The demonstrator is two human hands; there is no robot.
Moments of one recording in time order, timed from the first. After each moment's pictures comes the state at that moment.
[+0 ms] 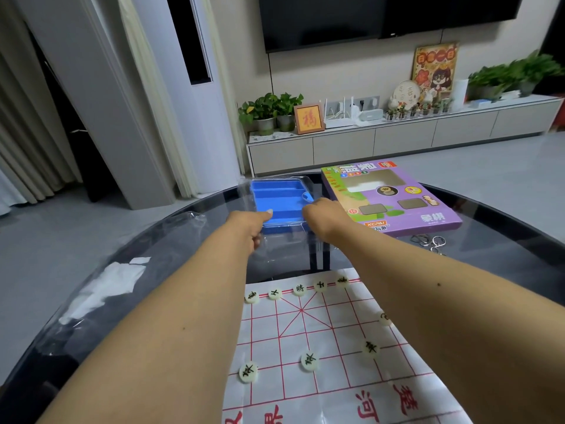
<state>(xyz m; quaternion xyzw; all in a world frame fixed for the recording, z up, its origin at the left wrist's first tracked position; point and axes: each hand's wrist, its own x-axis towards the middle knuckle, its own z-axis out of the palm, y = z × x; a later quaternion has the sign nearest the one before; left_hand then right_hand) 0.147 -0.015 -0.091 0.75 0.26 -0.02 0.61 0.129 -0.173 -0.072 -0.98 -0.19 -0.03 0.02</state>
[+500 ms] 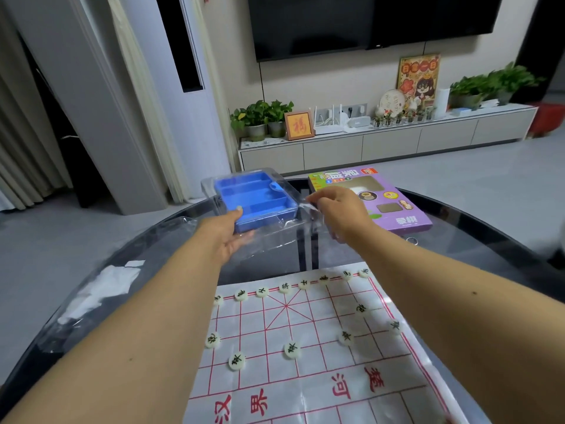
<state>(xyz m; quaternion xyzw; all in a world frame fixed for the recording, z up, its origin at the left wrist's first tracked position) 0.107 -0.006 -0.064 0.60 0.22 0.01 0.77 0.100 -0.214 -0.055 -0.85 -0.04 -0.12 0.52</state>
